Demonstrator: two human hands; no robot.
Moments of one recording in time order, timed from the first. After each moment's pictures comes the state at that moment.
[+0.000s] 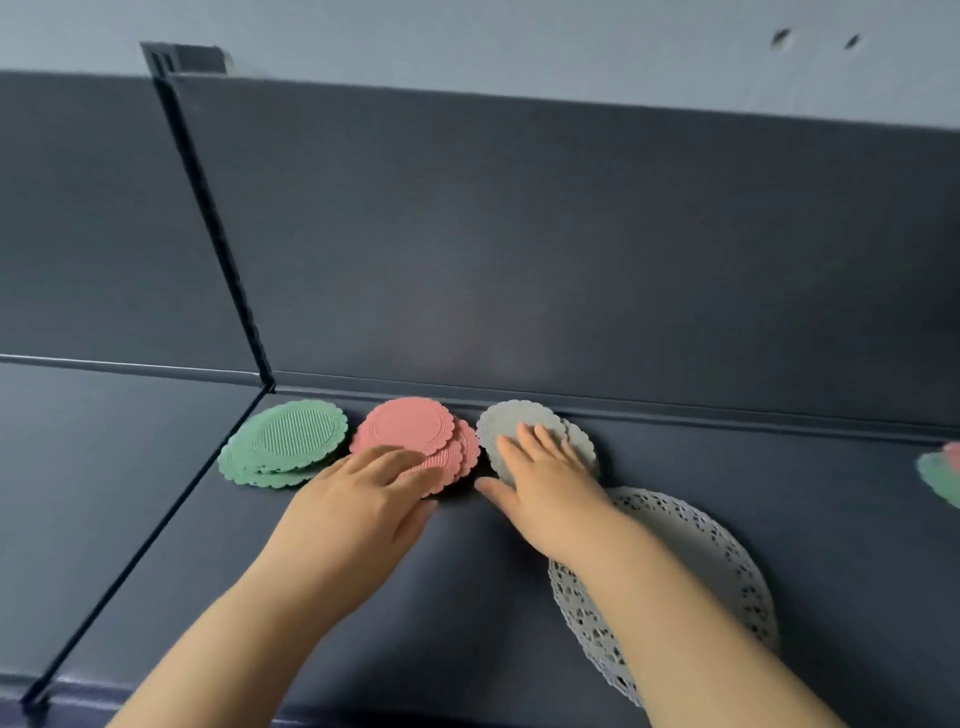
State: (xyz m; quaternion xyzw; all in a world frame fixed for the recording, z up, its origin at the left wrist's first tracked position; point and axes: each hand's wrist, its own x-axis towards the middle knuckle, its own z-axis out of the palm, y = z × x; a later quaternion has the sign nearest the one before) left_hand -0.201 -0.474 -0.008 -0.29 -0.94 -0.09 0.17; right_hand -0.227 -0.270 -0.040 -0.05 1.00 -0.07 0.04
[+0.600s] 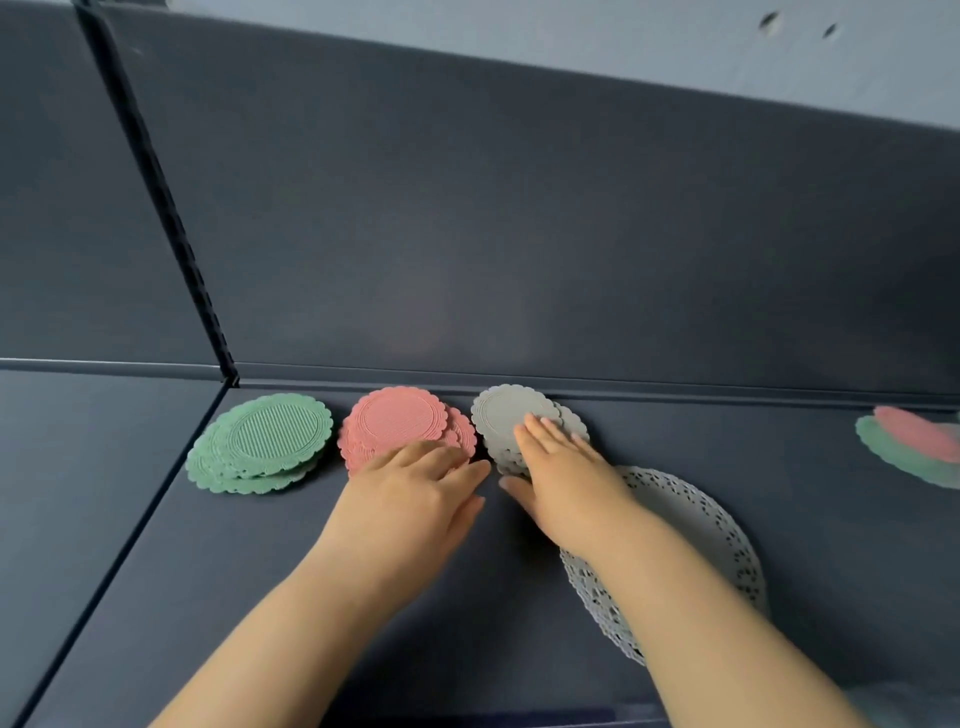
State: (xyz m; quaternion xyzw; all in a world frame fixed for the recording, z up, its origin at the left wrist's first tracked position) left_hand -0.218 -0.459 -0.019 -0.38 -0.90 -0.12 0.18; right_hand -0.216 -0.270 -0.036 0.01 1.00 -0.04 0.04
